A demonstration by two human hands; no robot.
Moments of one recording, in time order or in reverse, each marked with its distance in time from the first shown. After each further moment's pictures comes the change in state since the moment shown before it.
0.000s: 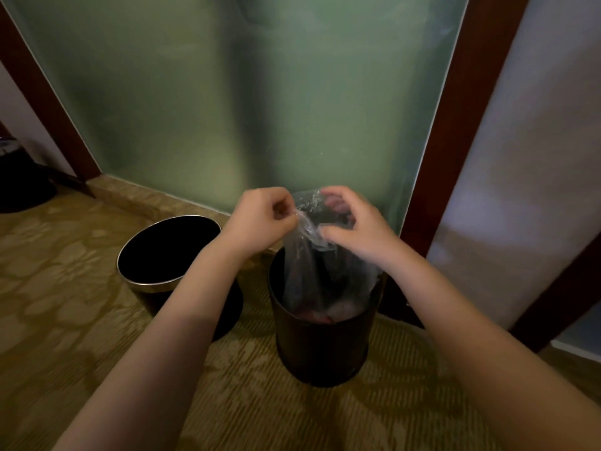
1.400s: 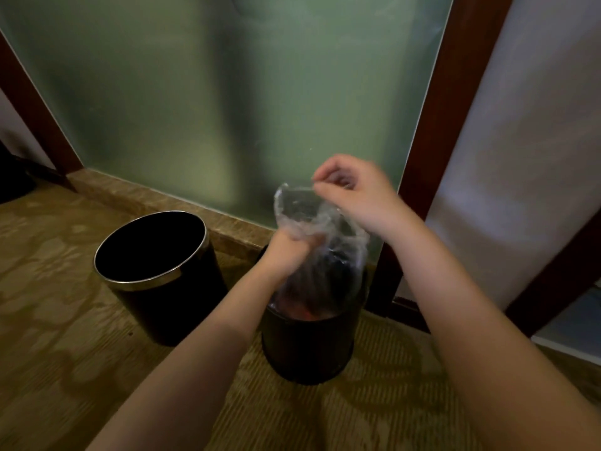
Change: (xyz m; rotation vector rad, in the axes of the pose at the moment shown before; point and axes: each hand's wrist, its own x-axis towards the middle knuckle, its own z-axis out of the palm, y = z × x) left_hand -0.011 0.012 0.093 -0.781 -0.061 -0.402; right_hand 0.016 -0.029 -0.031 0.051 0.107 -0.111
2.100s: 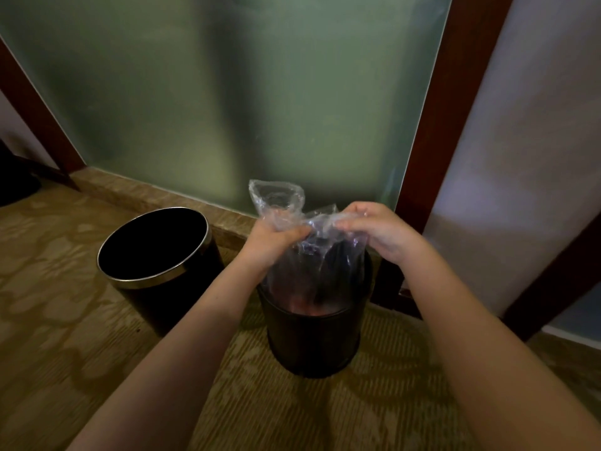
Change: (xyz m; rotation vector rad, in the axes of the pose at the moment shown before) left_hand 0.002 -0.002 -0.032 -0.028 -0.013 -0.109; right_hand -0.019 0.083 0.000 0.419 -0.148 0.486
